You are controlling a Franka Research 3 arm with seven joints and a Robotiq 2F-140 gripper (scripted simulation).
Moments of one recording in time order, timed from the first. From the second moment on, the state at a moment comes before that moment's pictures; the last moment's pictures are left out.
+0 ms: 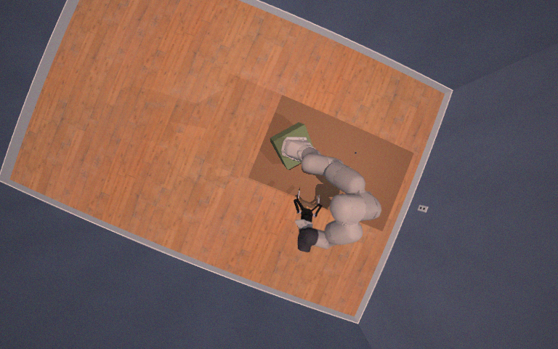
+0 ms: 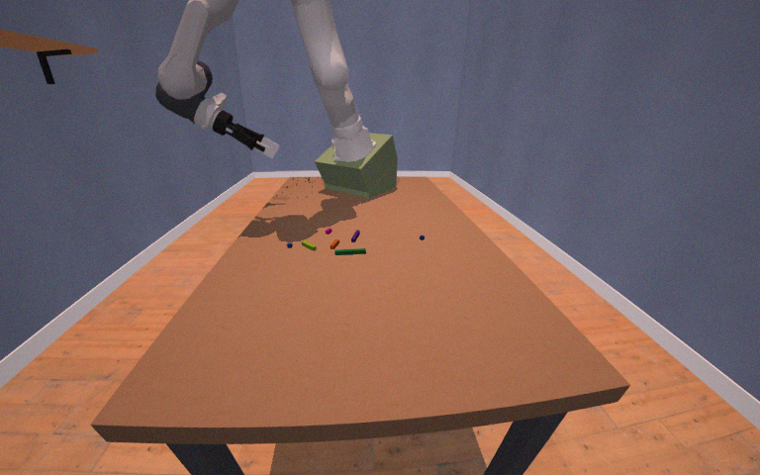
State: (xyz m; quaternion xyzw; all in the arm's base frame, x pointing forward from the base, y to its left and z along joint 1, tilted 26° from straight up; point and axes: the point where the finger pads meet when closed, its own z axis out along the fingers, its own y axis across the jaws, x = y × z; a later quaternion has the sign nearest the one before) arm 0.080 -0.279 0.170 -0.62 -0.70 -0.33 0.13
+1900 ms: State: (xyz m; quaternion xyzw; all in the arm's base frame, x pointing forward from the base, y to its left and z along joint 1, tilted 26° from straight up) arm 0.226 -0.252 0.140 -0.79 -0.57 -0.23 -0.03
